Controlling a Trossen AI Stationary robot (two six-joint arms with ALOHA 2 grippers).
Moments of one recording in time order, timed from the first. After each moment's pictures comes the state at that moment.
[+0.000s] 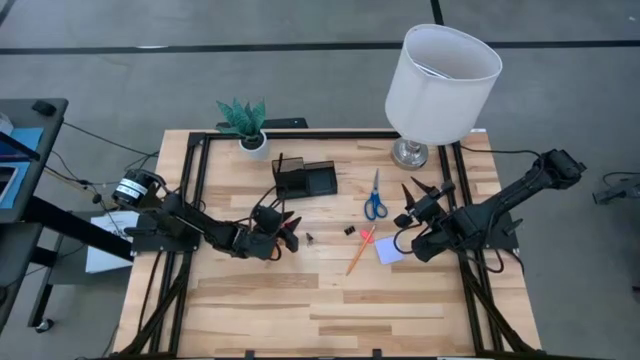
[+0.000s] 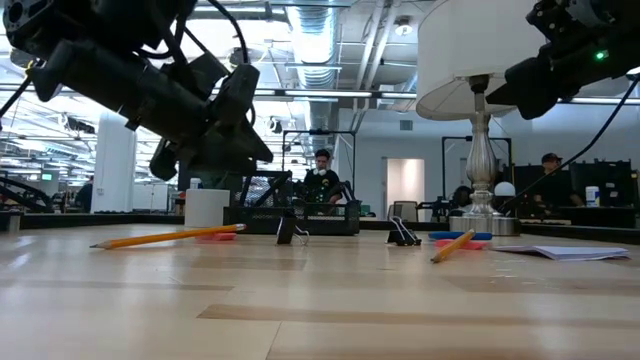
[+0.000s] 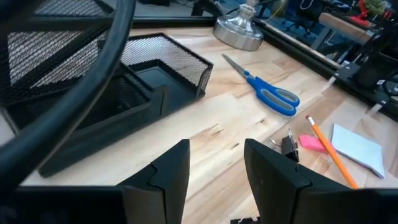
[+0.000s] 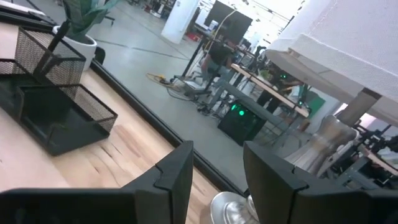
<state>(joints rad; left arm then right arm) -0.31 1.63 0.55 0.52 -0.93 -0.84 0.49 1.07 0.53 -0.68 1.47 0.67</state>
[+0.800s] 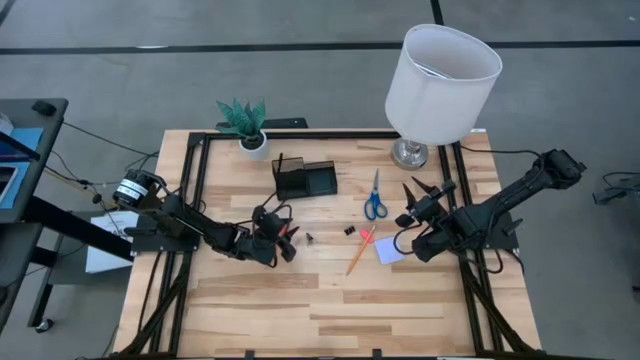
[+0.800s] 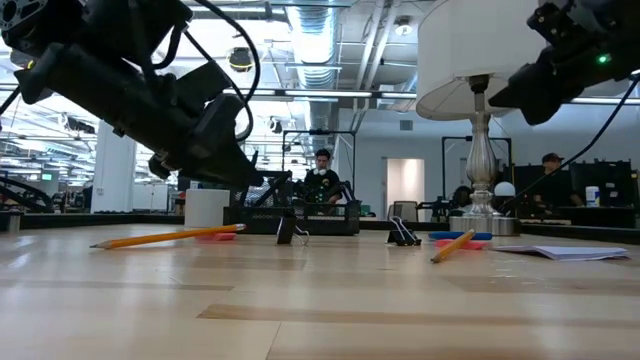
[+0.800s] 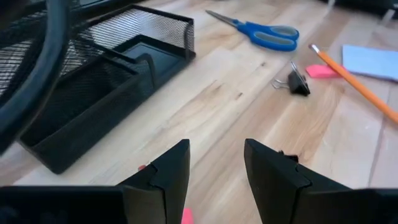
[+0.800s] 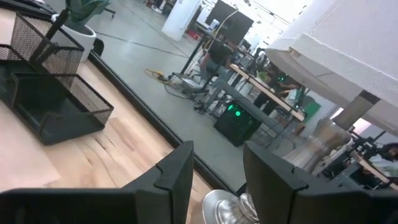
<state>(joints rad) -0.33 1.64 0.55 0.41 -0.83 -0.63 0.49 1.07 0.53 -0.74 1.46 0.67</state>
